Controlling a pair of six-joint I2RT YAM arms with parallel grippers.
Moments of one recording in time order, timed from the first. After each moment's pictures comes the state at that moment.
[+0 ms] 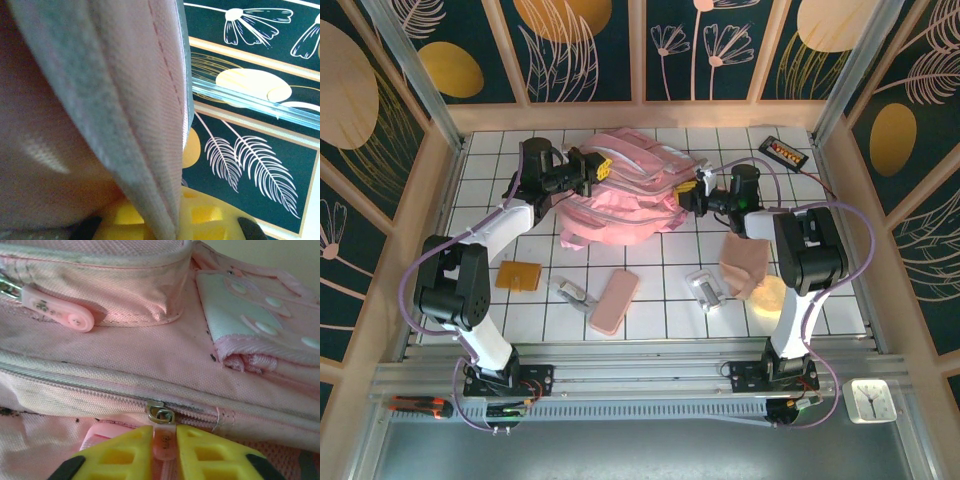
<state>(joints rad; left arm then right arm) -0.26 1.70 1.16 0.27 0.70 -1.65 0.20 1.92 0.98 0.58 -0.88 -0.06</state>
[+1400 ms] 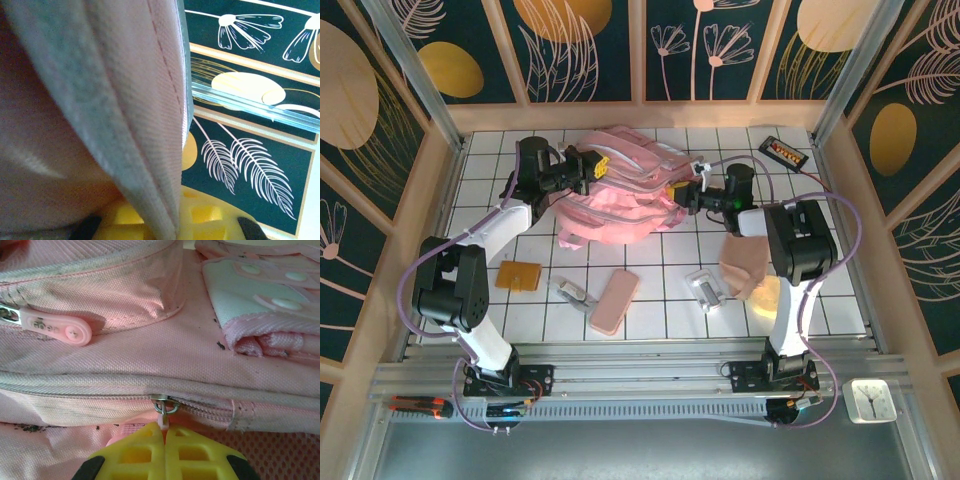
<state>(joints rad) -0.25 1.69 1.16 0.27 0.70 -1.65 0.22 2.01 1.02 0.72 -0.96 0.22</state>
